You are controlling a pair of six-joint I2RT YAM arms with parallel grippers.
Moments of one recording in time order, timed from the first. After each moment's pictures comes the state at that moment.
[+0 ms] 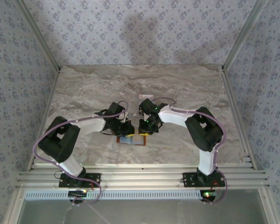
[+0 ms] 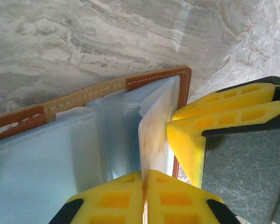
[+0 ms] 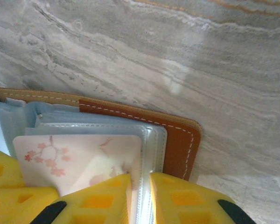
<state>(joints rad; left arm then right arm) -0.59 1.64 0.82 -0.28 0.58 -0.73 0.73 1.89 1.18 -0.60 -0.34 0.70</state>
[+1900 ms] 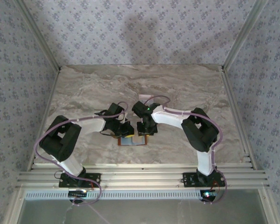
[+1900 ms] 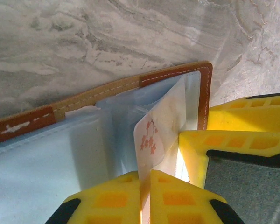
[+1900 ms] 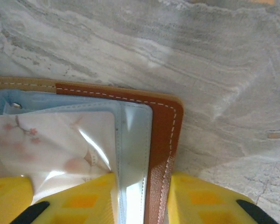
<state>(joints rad) -0.58 1.65 0.80 -0.26 0.59 -0.73 0.82 1.93 1.30 -0.79 -0.12 0.71</state>
